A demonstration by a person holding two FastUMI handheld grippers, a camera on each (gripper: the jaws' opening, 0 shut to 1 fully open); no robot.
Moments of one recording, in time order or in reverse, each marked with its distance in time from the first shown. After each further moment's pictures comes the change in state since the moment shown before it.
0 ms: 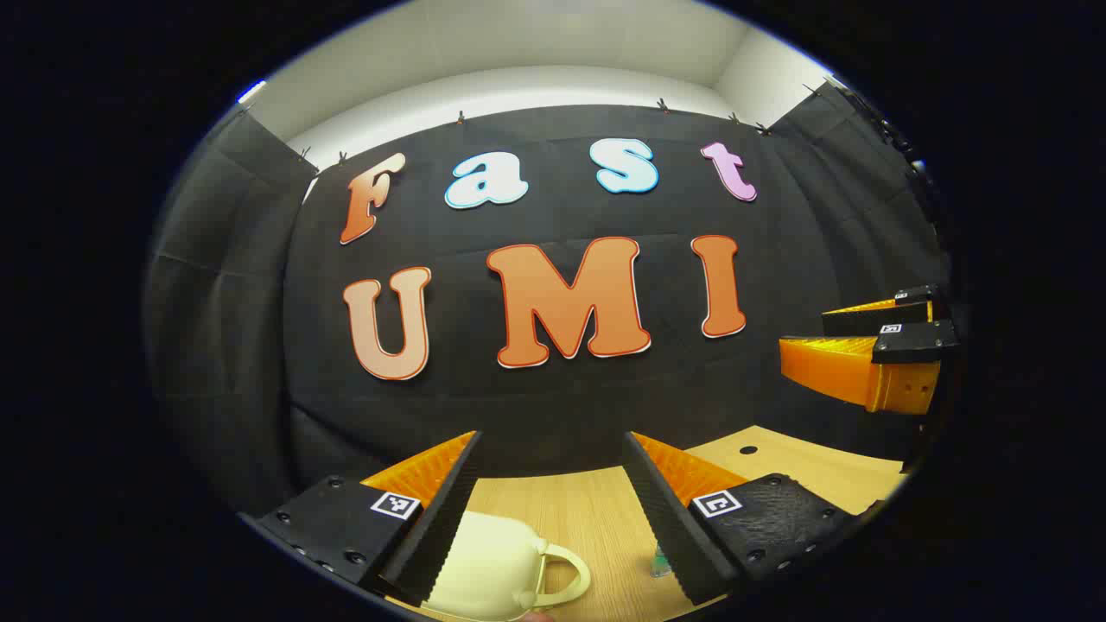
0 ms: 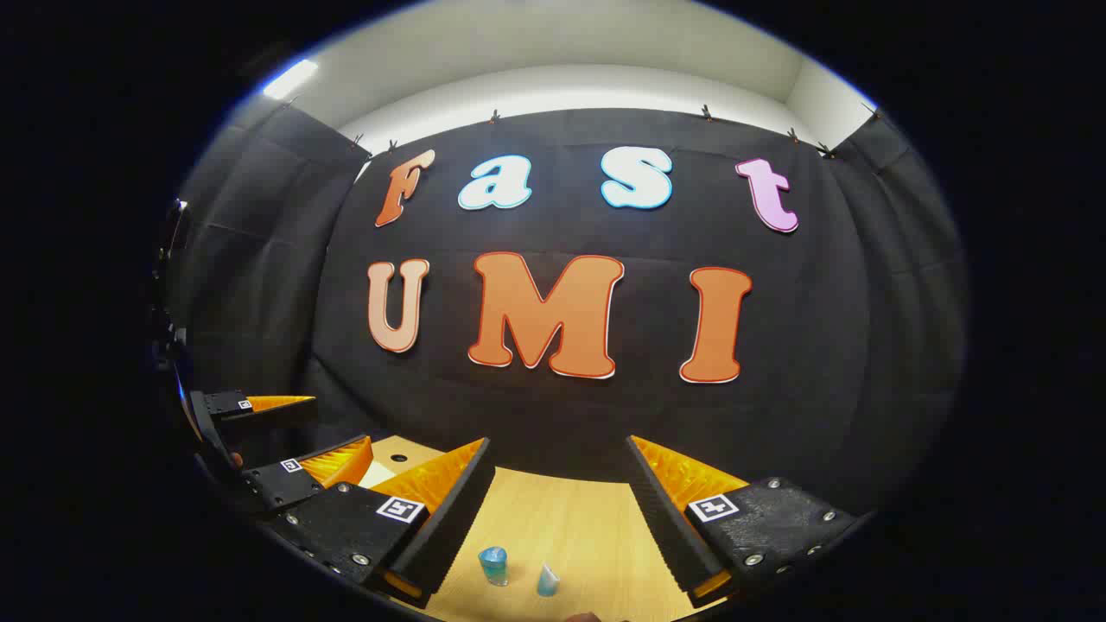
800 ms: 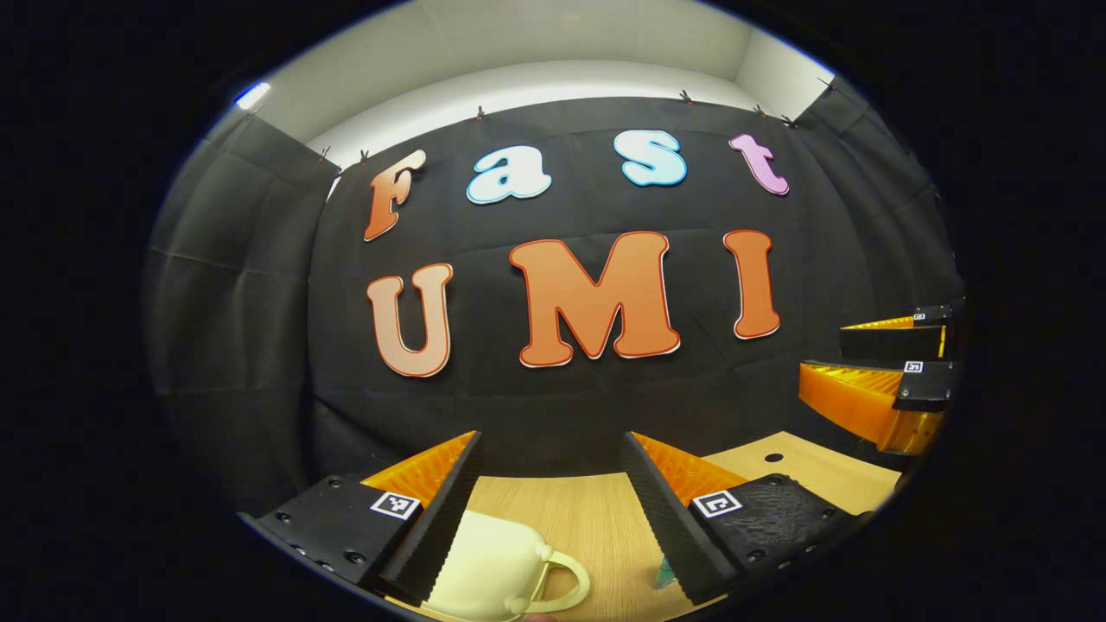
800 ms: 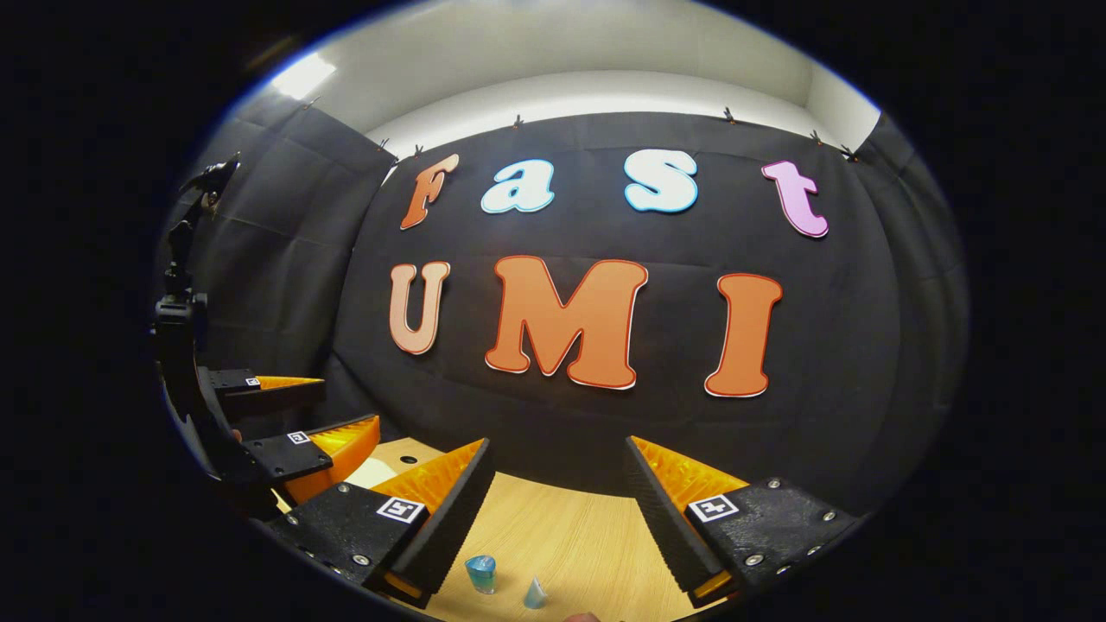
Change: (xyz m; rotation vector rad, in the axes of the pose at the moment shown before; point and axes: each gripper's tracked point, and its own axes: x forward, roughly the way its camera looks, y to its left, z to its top) left arm 0.028 -0.006 -0.003 -0.006 0.023 0.105; right arm 0.025 -0.007 -0.013 -0.043 -0.024 0.103
